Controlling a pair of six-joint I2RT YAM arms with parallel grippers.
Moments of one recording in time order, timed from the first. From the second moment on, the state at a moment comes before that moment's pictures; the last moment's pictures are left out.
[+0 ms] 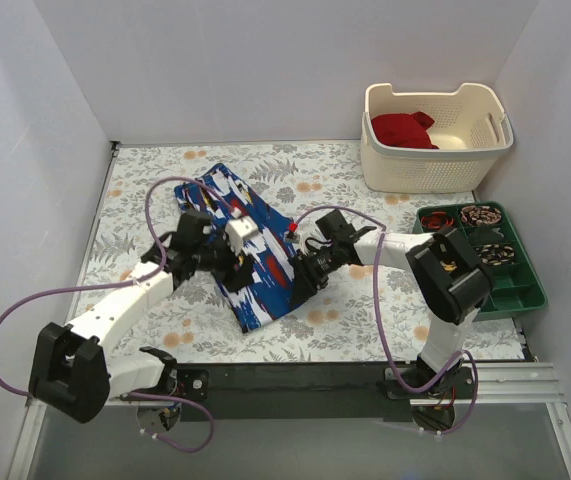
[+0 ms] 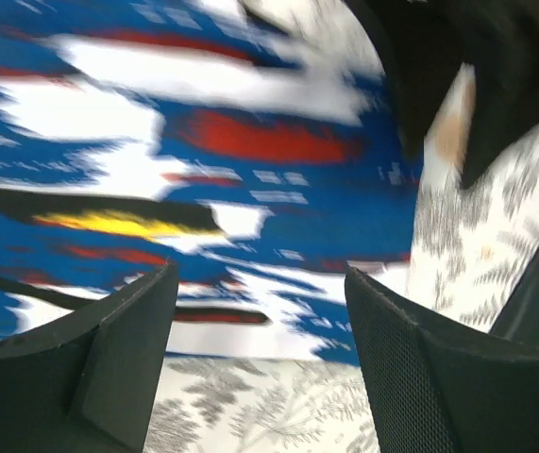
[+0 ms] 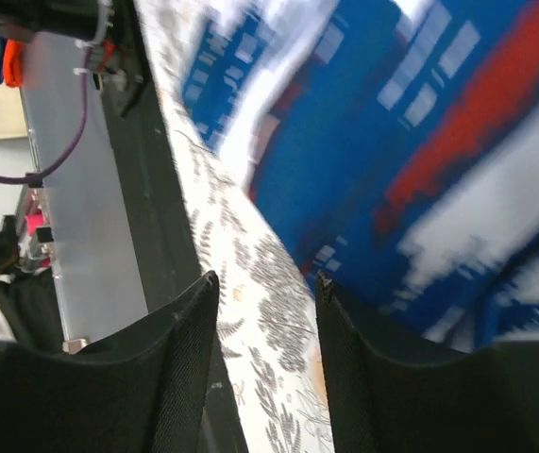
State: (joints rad) left arm -0.33 1.22 0.85 -0.42 0.57 0.30; right arm 0.67 1.77 0.99 -0.26 -0.98 0.05
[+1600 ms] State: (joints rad) left arm -1.27 1.29 1.08 -0.63 0.28 0.24; right arm 0.46 1.97 1.64 -0.54 -0.89 -0.13
